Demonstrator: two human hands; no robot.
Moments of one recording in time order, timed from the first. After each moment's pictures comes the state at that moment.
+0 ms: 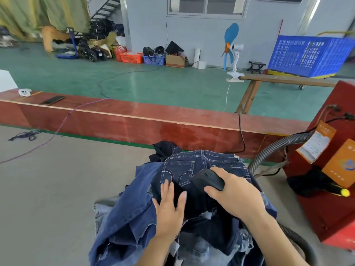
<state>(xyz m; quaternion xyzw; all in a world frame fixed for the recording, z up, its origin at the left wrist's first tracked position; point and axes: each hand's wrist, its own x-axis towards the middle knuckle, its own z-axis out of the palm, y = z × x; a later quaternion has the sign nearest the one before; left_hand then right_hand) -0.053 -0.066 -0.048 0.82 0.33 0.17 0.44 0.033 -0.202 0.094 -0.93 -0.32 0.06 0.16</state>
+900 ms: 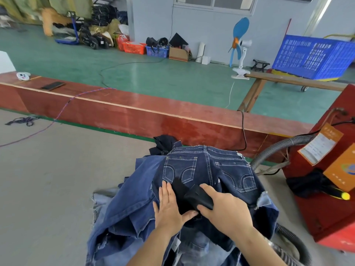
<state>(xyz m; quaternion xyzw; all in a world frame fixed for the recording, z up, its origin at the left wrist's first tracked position) -0.059 -0.059 -0.078 0.87 0.34 0.01 0.36 0.012 -0.195 0.039 -0.92 -0.38 0.04 0.06</state>
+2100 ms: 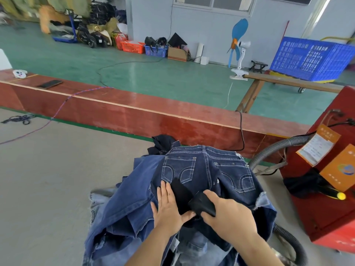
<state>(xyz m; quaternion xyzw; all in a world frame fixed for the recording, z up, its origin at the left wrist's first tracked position) -0.058 -0.060 -0.074 0.87 0.34 -0.01 0.35 0.002 -0.205 0.044 -0.92 -0.37 0.05 0.04</state>
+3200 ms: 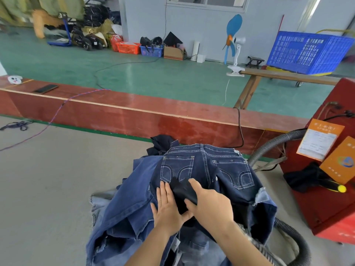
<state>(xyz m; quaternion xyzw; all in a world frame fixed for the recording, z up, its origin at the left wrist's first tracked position) -0.058 -0.059 -0.073 0.87 0.34 -0.01 0.35 -0.002 -0.166 0.031 -0.92 -0.37 0.01 0.07</state>
